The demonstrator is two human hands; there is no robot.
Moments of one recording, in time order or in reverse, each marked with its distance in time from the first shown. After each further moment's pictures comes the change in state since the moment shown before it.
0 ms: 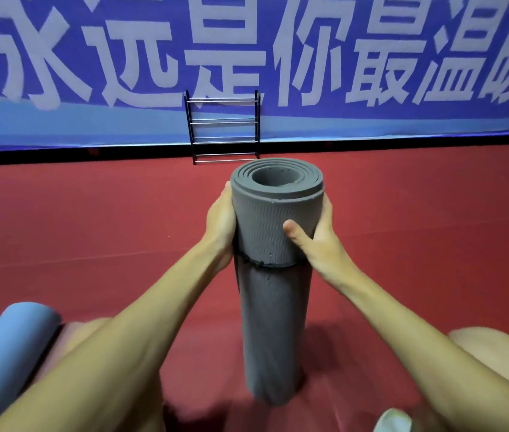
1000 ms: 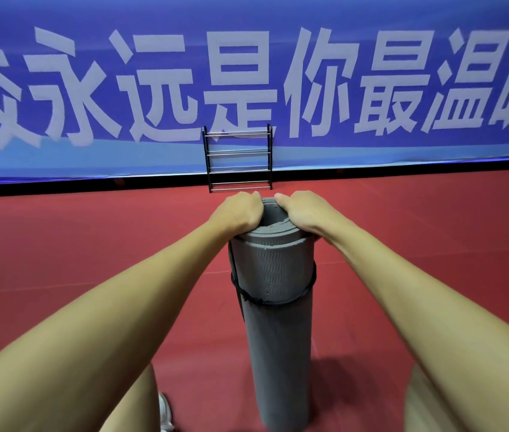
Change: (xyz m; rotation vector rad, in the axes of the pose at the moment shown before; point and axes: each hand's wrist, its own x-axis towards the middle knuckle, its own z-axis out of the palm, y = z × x) left_hand 0.001 0.078 0.022 1.169 -0.071 0.204; right_hand 0.068 -0.099 -0.003 -0.680 -0.146 0.247
